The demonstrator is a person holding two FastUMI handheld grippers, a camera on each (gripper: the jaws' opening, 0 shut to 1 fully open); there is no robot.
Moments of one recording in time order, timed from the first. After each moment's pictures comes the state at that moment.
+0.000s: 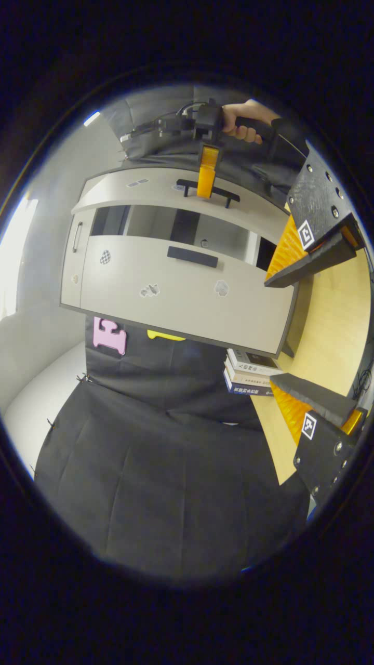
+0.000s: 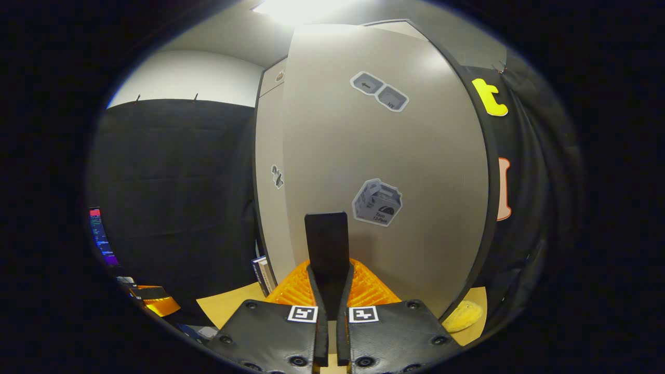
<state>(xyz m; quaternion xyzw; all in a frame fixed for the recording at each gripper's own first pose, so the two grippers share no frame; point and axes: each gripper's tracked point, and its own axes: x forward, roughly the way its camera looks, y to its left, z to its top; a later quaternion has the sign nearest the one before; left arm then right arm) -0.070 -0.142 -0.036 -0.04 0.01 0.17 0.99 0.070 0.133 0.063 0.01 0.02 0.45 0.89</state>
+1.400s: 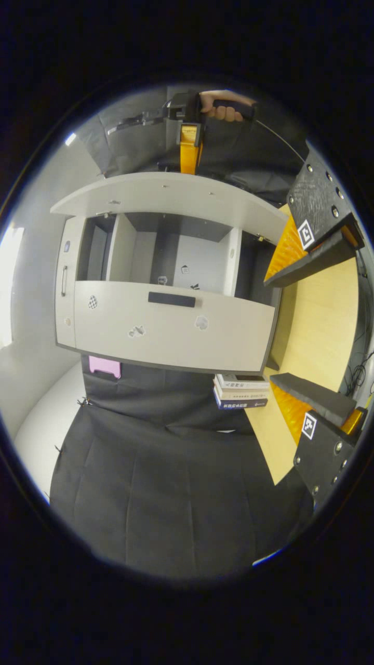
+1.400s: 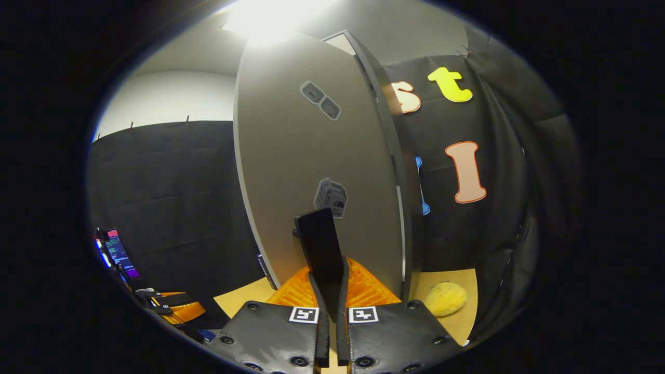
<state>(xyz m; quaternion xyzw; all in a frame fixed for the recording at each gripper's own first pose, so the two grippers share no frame) -0.088 -0.233 -0.056 0.00 0.04 0.13 0.99 0.094 0.107 0.066 0.06 0.05 0.44 0.90</state>
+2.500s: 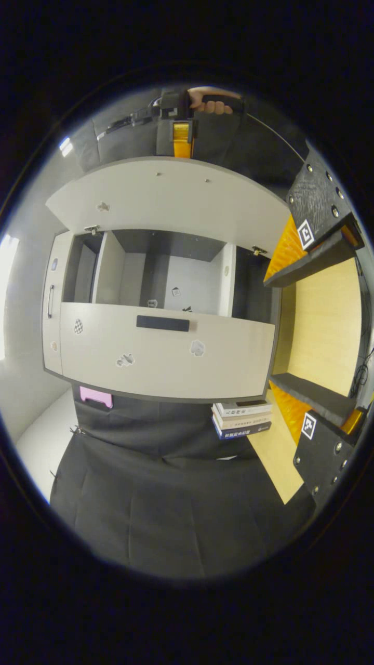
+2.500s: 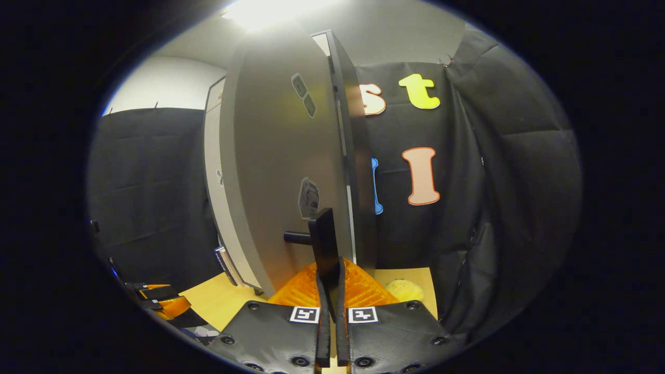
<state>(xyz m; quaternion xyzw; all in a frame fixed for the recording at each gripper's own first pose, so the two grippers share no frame) -0.034 -0.227 -0.056 0.01 0.07 0.05 1.00 0.113 0.078 0.061 0.02 0.06 0.31 0.95</state>
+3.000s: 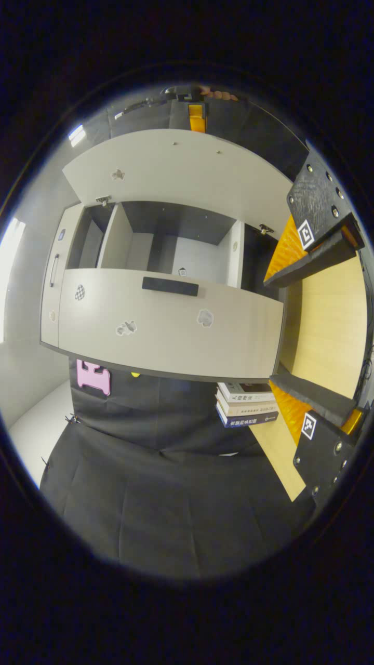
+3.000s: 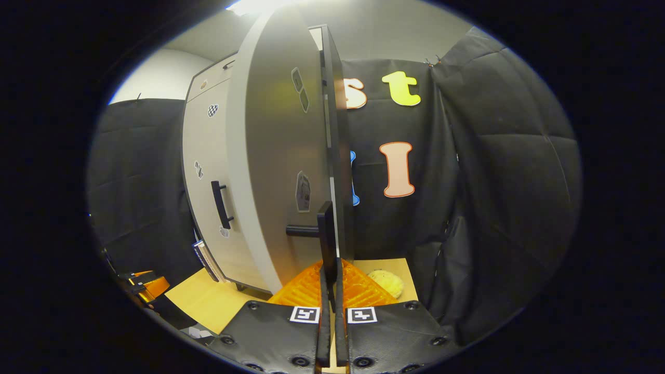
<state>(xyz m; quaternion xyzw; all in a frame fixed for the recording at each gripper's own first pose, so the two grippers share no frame) -0.011 -0.138 -0.051 0.00 0.07 0.05 1.00 0.095 0.068 0.052 0.02 0.10 0.24 0.97</state>
